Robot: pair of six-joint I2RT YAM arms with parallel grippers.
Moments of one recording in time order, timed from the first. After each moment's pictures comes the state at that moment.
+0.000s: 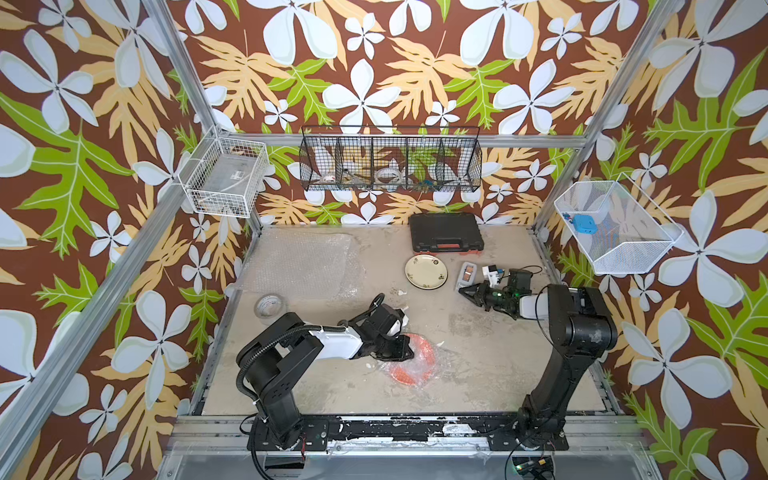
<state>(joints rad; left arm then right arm) -0.80 1.73 0.72 0.05 0.46 -0.75 -0.11 1.96 0.85 0.33 -0.96 0.65</state>
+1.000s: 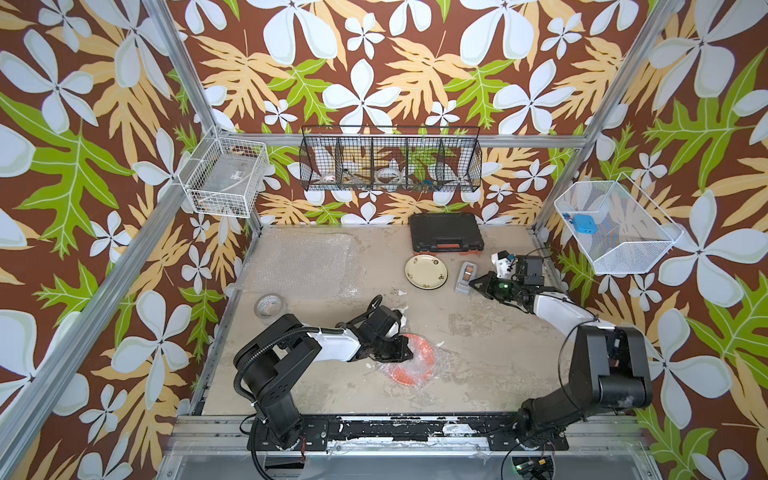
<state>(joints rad) -0.80 1.70 0.68 0.08 0.45 -0.80 -0.04 1.48 0.88 -0.18 -0.66 0.46</state>
